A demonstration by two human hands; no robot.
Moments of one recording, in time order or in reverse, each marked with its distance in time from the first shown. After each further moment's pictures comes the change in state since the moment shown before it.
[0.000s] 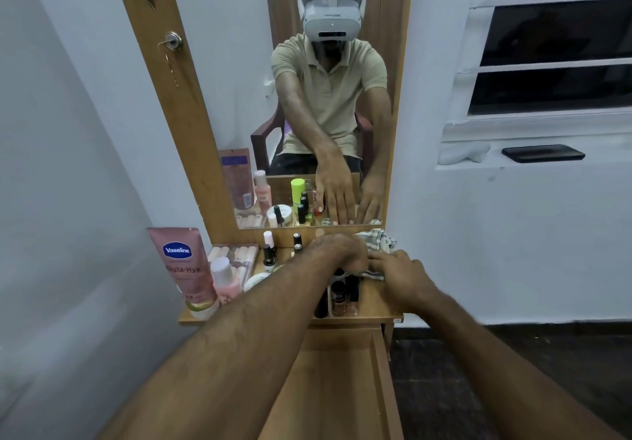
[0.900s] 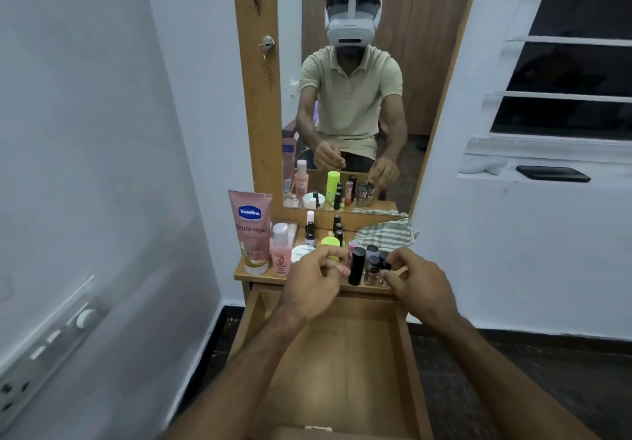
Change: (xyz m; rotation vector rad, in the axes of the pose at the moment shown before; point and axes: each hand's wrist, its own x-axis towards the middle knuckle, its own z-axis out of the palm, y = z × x) left_hand -0.151 -0.062 0.132 -1.142 0.812 0.068; right_hand -0.087 -0.066 0.003 0.339 0.413 0.074
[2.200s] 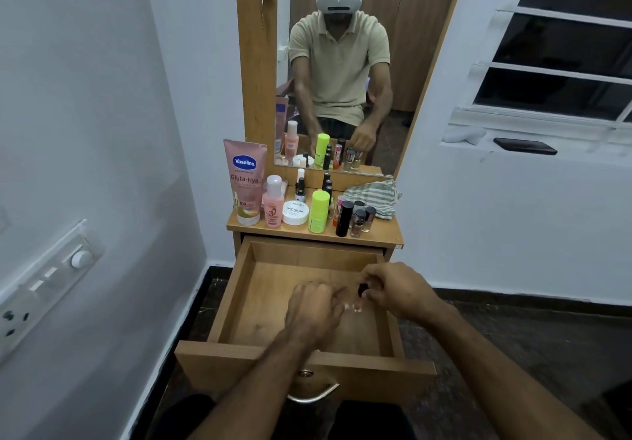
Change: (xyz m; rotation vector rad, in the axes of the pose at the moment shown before) left_hand -0.083 -0.070 0.063 0.612 -0.195 0.071; right_hand -0.076 -0.001 0.004 -0.209 -0.467 -0.095
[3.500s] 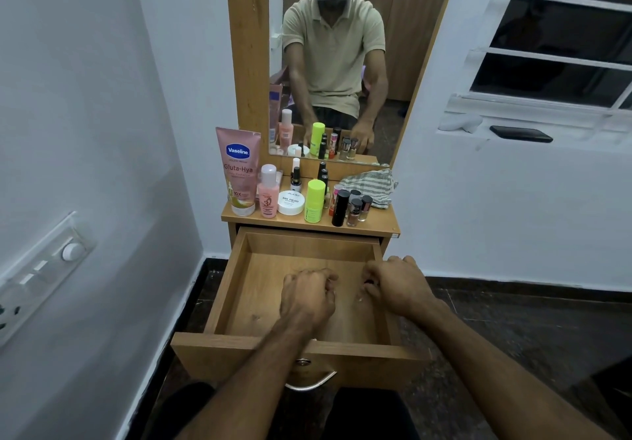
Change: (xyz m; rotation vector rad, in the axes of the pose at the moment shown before) left_hand 0.004 -0.004 0.005 -0.001 -0.007 -0.124; right_hand 0.002 0.015 0.026 -0.325 0.104 -0.012
